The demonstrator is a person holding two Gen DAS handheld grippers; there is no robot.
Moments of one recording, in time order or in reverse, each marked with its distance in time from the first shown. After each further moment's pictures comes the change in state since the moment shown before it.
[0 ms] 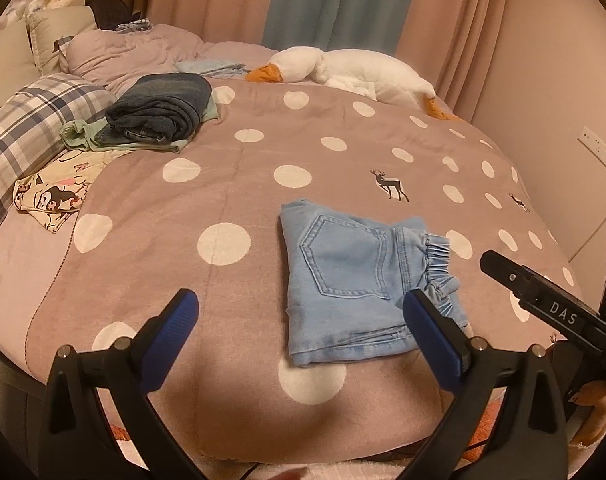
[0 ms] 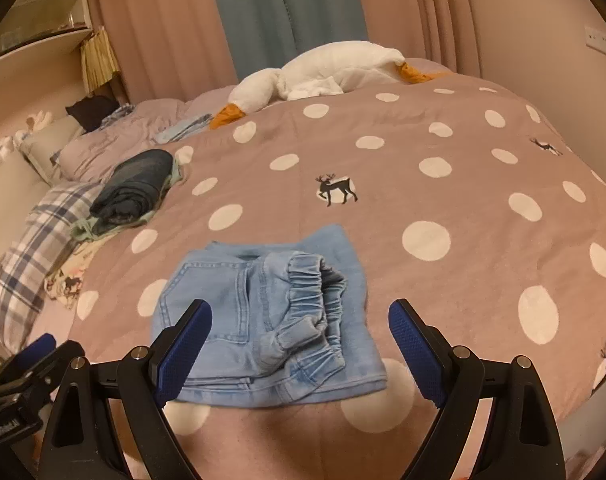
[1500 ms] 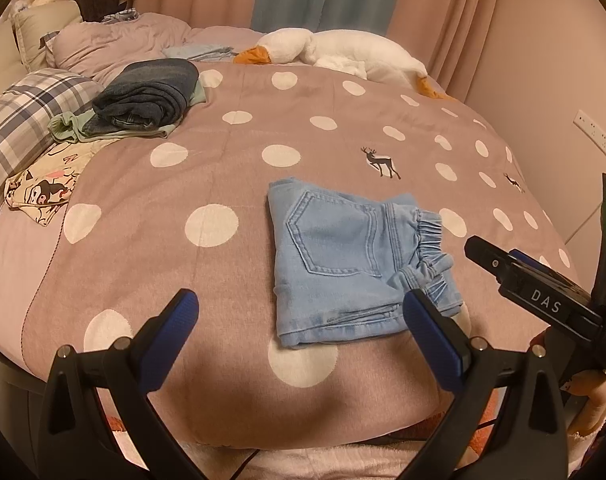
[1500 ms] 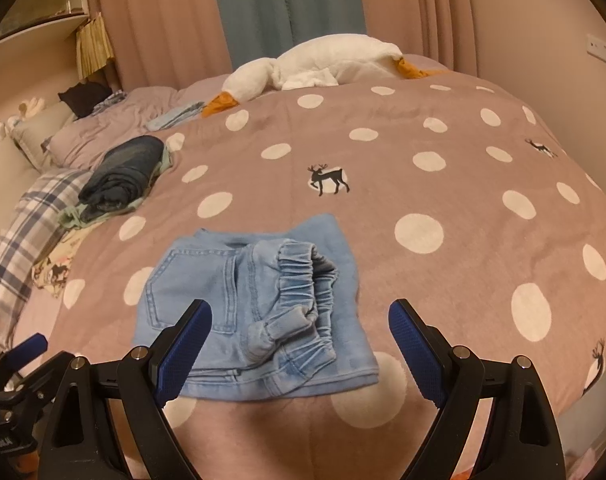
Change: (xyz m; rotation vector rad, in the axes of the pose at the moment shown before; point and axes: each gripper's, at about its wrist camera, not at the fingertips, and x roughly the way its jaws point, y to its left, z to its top) left arm 0.005 -0.006 -0.007 0.030 0.065 -0.026; right arm 0.005 0.004 -0.004 -0.022 0.030 -0.049
